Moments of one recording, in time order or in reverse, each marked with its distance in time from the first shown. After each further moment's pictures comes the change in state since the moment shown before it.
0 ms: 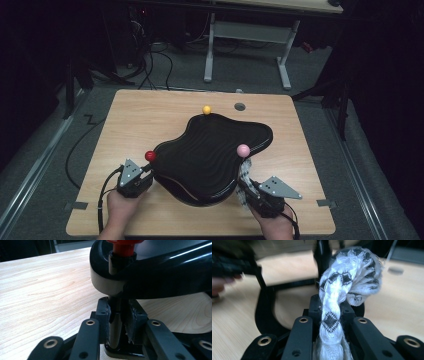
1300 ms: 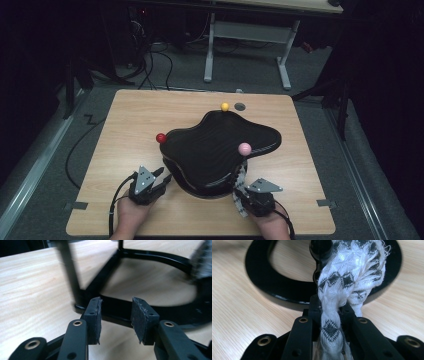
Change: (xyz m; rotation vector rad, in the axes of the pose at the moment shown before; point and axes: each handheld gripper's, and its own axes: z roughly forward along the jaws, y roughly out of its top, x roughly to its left) left arm -0.038 -0.009 0.006 0.040 -0.018 0.053; right arm -0.014 -0.044 0.044 0.268 0.036 -0.033
